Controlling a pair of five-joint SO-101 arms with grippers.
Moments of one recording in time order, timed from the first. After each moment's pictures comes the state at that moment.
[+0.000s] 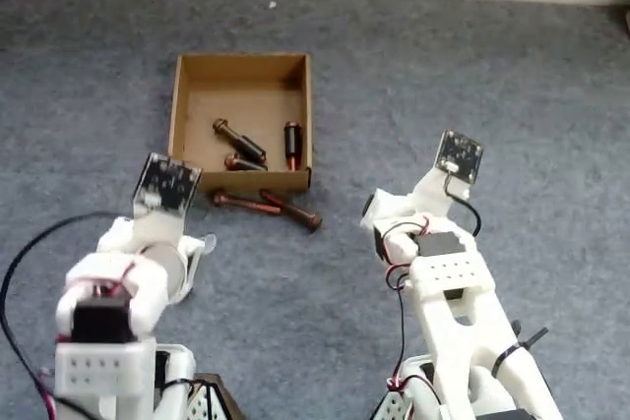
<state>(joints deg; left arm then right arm) -6.3 -74.2 62.7 72.8 -12.6 -13.6 -34.2 64.2 31.0 -29.1</state>
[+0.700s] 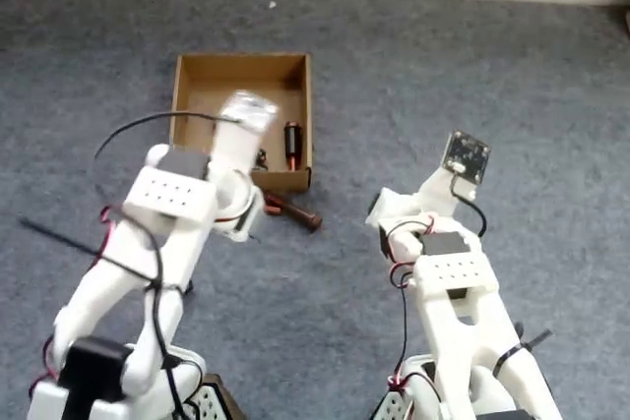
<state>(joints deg) 8.3 -15.4 32.3 72.7 -7.5 -10.9 -34.2 64.2 31.0 -29.1</state>
